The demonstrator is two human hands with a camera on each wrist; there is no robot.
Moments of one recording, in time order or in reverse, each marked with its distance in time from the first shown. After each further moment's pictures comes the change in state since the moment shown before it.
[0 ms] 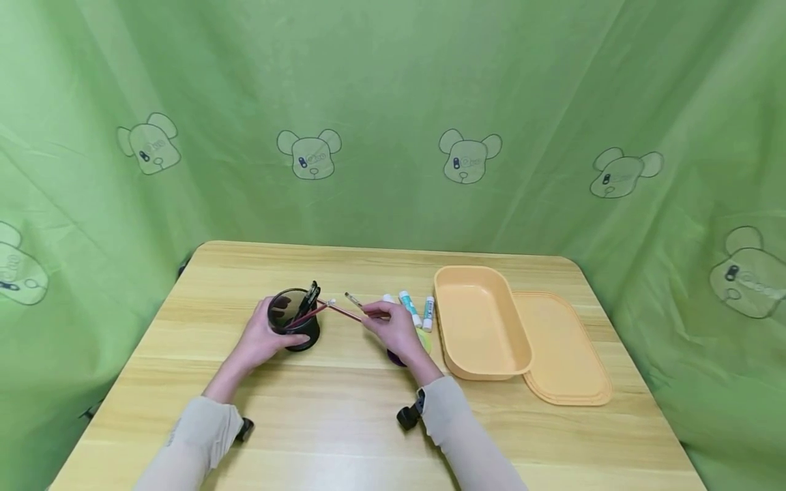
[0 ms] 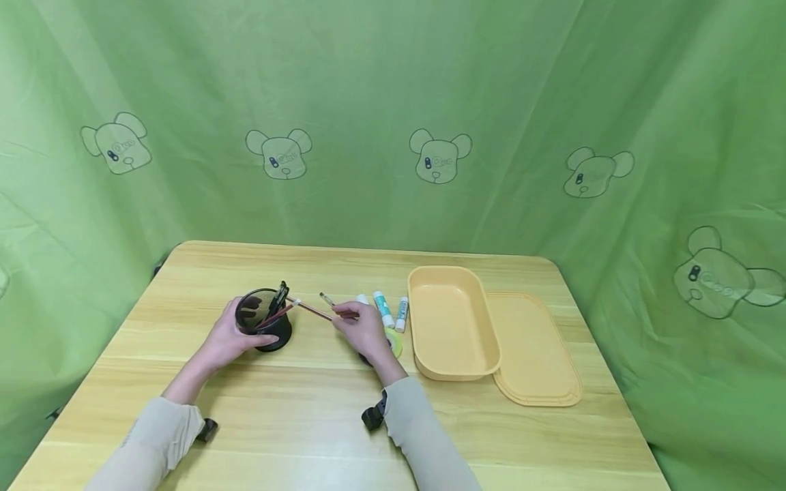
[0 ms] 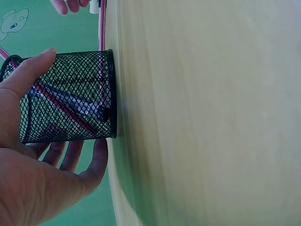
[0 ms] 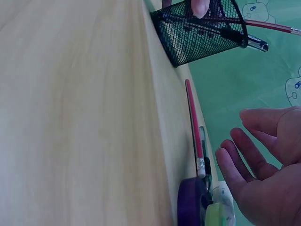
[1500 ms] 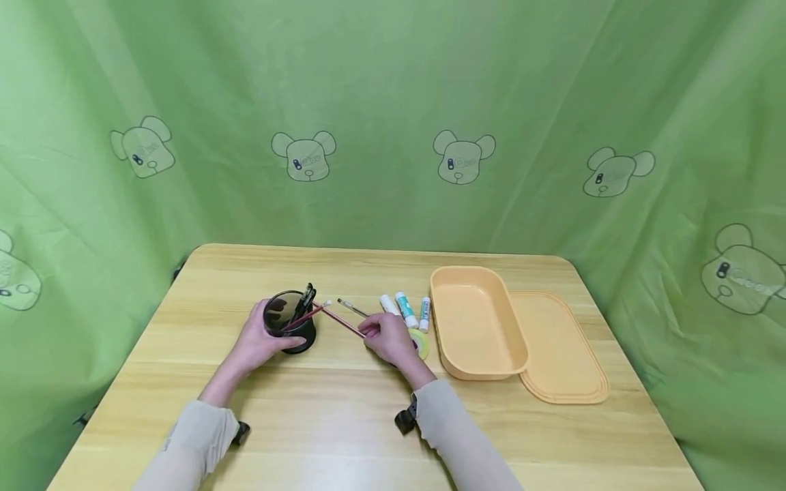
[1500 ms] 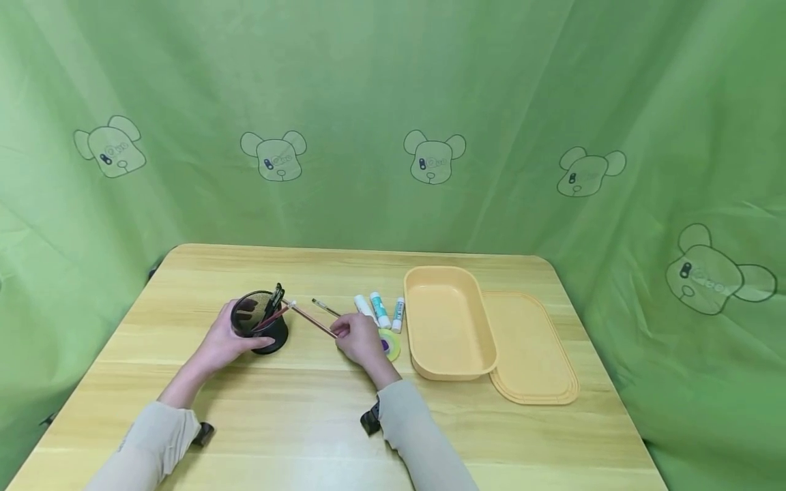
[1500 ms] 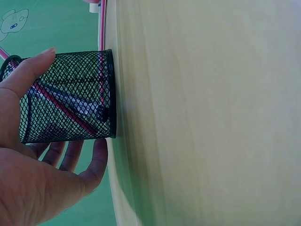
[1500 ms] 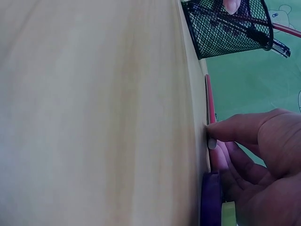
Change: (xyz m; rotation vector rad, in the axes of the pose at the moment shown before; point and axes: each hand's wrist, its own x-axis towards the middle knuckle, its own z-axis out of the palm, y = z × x) left_hand -0.002 0.000 0.002 -0.020 -0.012 -0.014; right_hand -0.003 0.015 0.005 -0.382 -0.067 -0.054
